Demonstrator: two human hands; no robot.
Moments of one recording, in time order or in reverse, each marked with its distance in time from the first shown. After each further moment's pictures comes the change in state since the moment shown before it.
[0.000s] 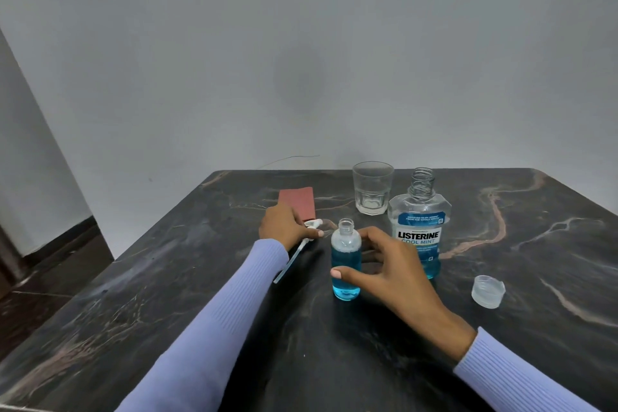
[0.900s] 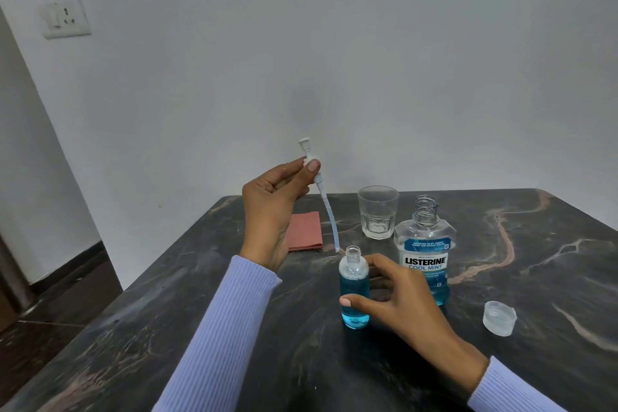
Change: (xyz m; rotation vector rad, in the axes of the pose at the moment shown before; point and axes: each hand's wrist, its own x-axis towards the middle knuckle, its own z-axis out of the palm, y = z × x) left_hand -0.062 0.073 -0.078 -1.180 0.233 0.276; right_hand 0.000 0.000 -0.002 -0.018 -0.037 0.014
